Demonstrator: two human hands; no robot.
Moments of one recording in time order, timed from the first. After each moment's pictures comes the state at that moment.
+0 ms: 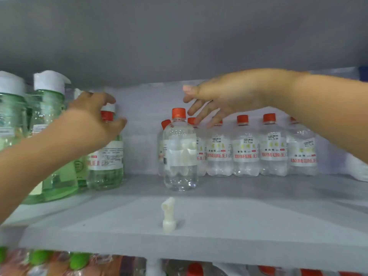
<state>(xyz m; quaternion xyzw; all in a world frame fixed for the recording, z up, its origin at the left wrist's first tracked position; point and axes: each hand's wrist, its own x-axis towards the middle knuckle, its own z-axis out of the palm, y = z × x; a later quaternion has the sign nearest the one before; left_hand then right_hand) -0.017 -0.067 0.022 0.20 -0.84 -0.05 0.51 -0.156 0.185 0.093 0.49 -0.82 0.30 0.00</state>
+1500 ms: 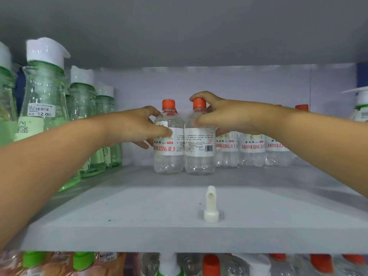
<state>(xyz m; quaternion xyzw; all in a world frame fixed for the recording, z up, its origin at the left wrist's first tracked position) -0.084 -0.083 0.014 0.03 -0.93 -0.30 0.22 -0.180 0.136 0.035 0.44 -0.83 0.34 0.05</state>
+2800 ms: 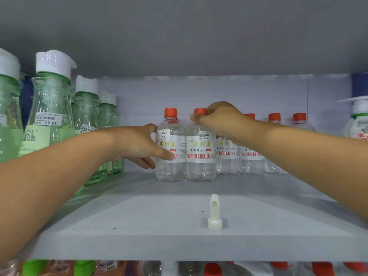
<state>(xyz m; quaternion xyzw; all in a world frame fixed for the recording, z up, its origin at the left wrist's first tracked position) -0.085 -0.085 0.003 0.07 -0.93 -0.33 0.15 -0.175 0.114 0.032 0.30 -0.84 0.39 0.20</state>
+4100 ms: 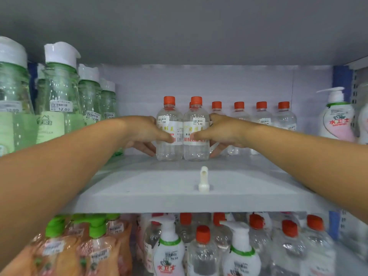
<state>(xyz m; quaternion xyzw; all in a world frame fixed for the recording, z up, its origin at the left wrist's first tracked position) -0.067 -0.059 -0.003 0.09 -0.90 -0.41 0.12 -0.164 0.140 -0.005 0.33 -0.85 0.42 -0.02</state>
